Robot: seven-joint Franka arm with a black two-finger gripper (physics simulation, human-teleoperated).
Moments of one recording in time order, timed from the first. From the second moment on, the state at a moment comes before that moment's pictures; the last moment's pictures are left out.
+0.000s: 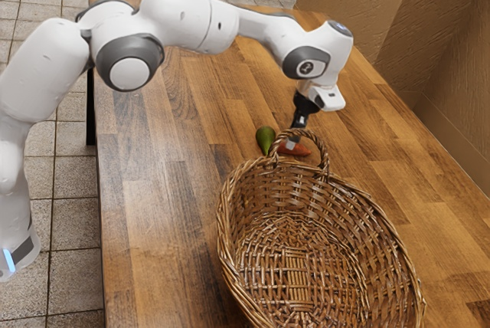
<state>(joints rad) 0.01 0.53 0.12 -1.31 -0.02 1.79 0.61</state>
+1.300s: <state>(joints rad) -0.04 0.34 0.10 -1.23 -0.04 1.78 0.65</state>
